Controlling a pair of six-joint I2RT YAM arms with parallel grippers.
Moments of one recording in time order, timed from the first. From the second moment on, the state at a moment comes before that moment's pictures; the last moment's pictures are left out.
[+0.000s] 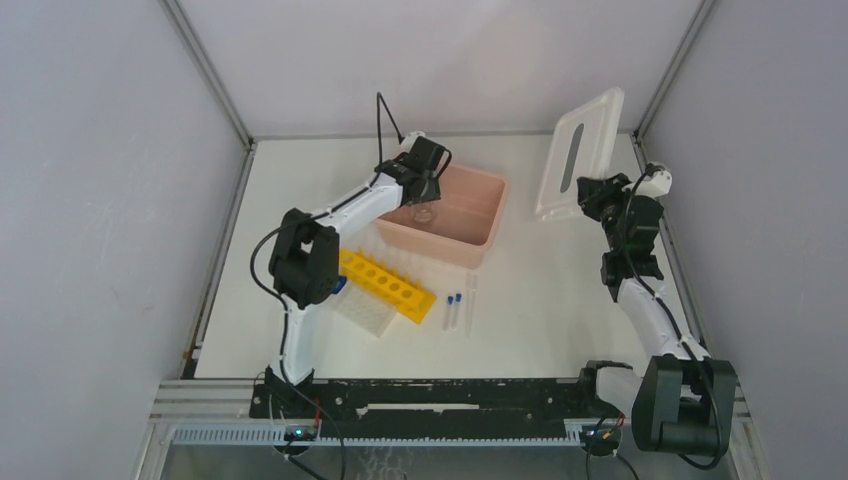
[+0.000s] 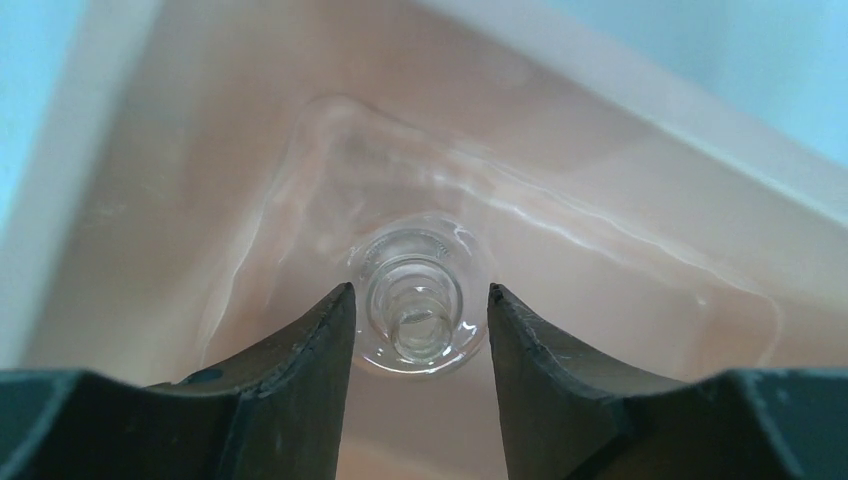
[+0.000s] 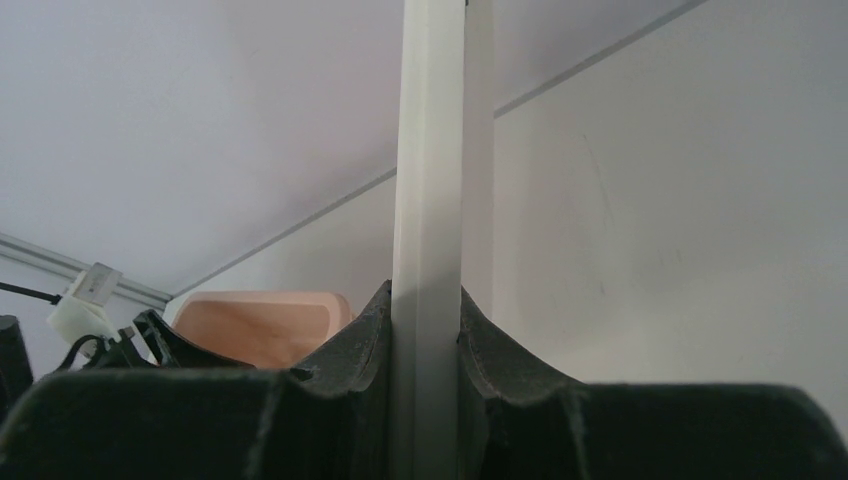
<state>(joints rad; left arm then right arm) -0.60 2.12 1.77 -0.55 -0.38 -0.60 -0.09 1.11 0.62 0.40 -0.12 0.63</state>
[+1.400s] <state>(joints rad) -0.17 1.42 1.16 -0.79 -0.49 -1.30 0.11 0.97 0.65 0.29 -0.07 0.60</state>
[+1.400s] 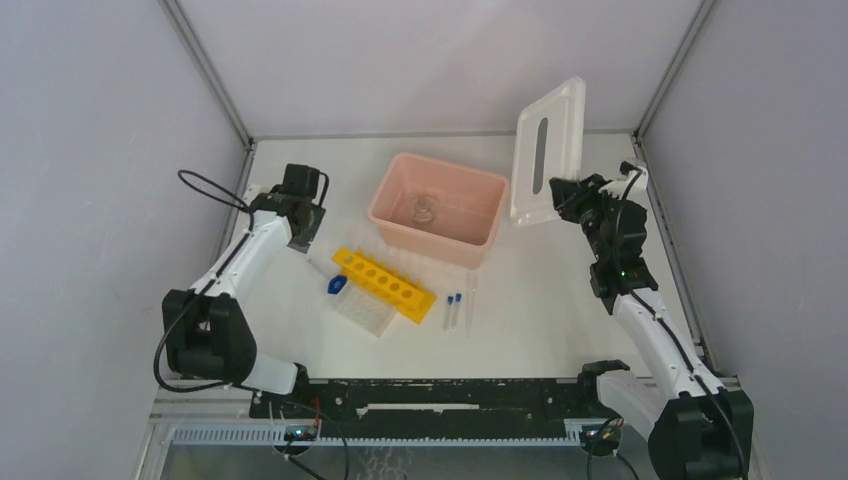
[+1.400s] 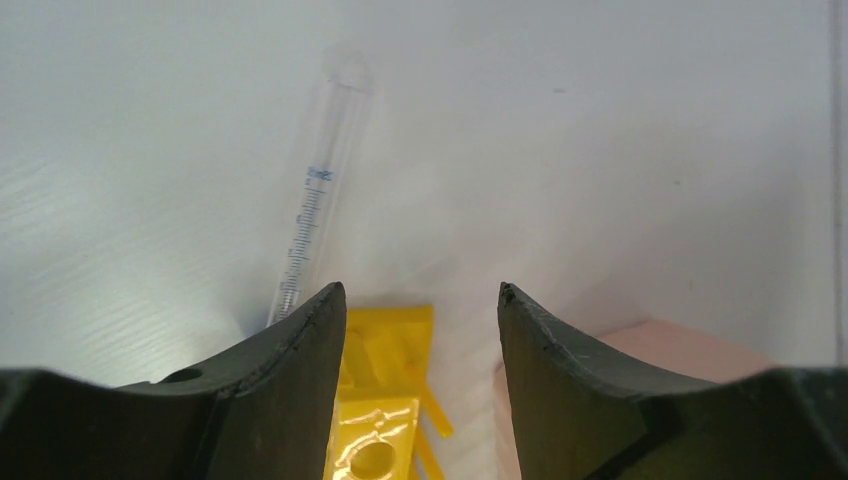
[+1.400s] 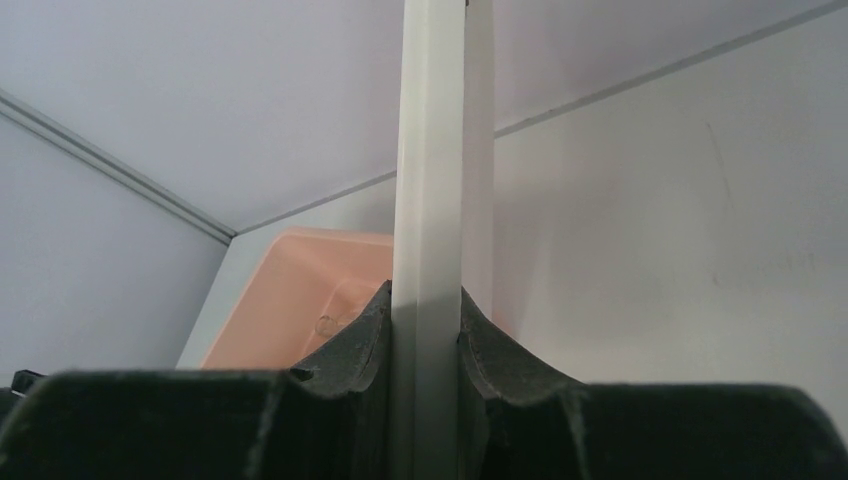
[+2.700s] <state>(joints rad) -0.10 1.63 0.98 -0.72 -0.32 -1.24 0.13 1.02 0.63 0.32 -0.04 0.58</state>
